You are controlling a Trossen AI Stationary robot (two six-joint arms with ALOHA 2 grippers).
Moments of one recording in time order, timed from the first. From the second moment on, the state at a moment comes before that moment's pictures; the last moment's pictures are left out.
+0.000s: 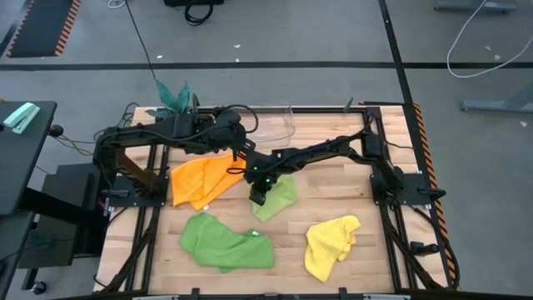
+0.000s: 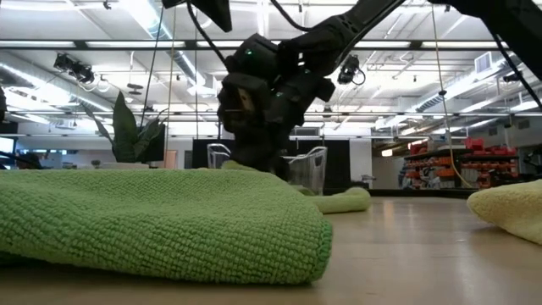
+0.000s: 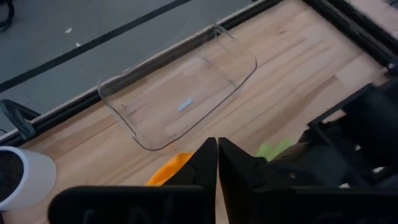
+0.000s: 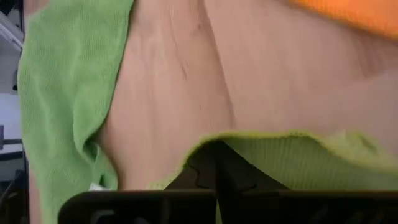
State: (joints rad) left arm 0.01 1.58 1.79 -1.21 -0.58 -0.81; right arm -0.08 2.15 1.48 -0.30 -0.42 0.42
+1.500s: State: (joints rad) left arm -0.01 1.57 1.78 -1.20 -0.62 -0.80; right arm -0.13 1.99 1.45 -0.72 -0.11 0.08
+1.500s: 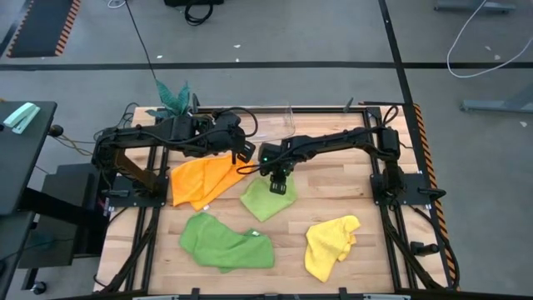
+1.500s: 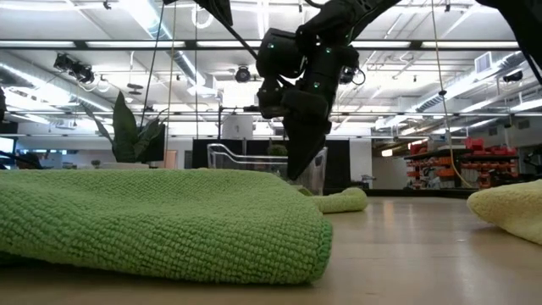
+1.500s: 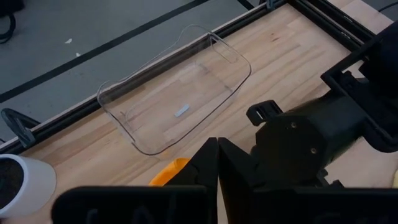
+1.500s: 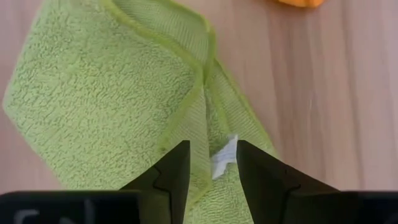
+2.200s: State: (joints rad) left arm -0.01 1.57 1.78 -1.20 -0.62 -0.80; right arm -0.11 1.99 1.38 -0.61 -0.11 0.10
